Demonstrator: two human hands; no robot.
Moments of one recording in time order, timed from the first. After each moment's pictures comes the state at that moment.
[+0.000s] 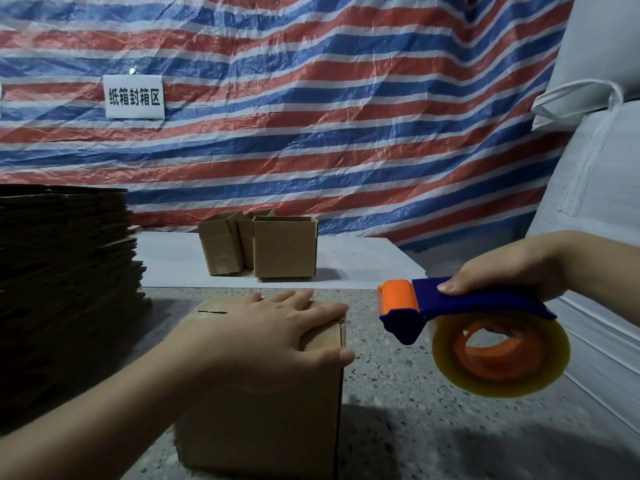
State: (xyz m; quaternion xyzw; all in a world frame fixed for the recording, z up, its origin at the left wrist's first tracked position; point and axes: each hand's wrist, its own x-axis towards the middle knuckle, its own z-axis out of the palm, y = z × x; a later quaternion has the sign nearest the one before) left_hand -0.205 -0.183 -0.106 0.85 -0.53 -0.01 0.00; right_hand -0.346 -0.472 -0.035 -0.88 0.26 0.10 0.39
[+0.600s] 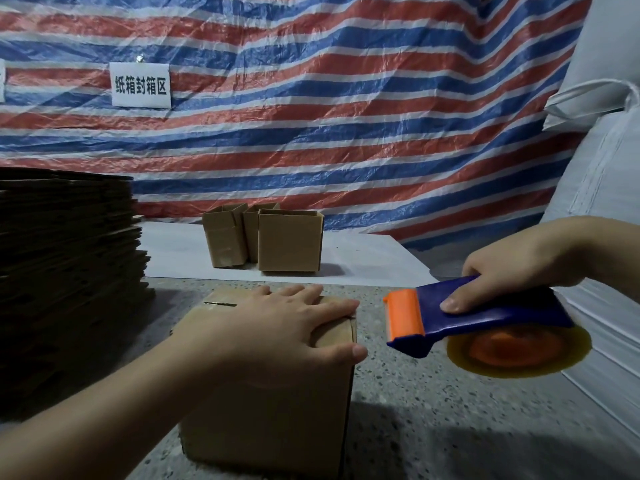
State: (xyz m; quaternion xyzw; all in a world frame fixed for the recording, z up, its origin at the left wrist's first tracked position) left_hand -0.209 -0.183 -0.104 0.85 -0.53 0.00 0.00; right_hand -0.342 -0.425 -0.009 -0.92 0.26 0.24 0.14
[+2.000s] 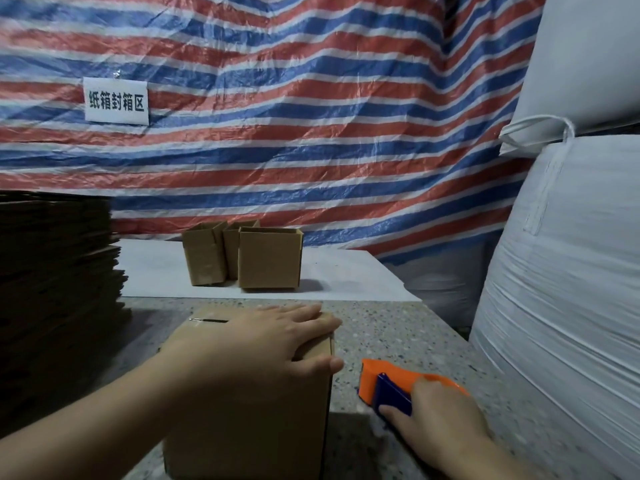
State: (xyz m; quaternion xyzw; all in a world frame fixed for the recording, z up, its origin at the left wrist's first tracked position) left_hand -0.194 -0.188 -0.113 0.81 -0.59 0.02 0.02; right_hand -0.347 -0.405 -0.220 -0.93 0.36 -0.11 -0.03
